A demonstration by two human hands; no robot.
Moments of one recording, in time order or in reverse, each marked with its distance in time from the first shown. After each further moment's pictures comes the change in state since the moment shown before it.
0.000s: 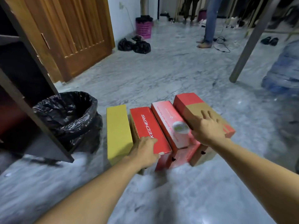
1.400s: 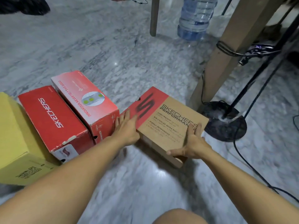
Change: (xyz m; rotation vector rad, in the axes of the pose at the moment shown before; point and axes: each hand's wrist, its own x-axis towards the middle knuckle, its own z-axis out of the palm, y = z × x) left_hand 0.069 0.142 0.158 0.093 -0.234 0.238; right_hand -0.188 0.179 0.097 0.449 -0.467 0.692
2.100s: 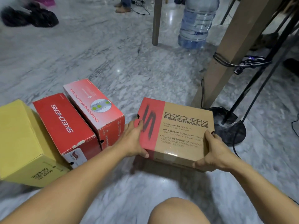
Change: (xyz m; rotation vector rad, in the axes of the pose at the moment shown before) left_hand -0.047 0.012 -0.030 -0.070 -0.112 0.093; right_hand -0.059 0.028 -0.046 0.105 0.108 -0.150
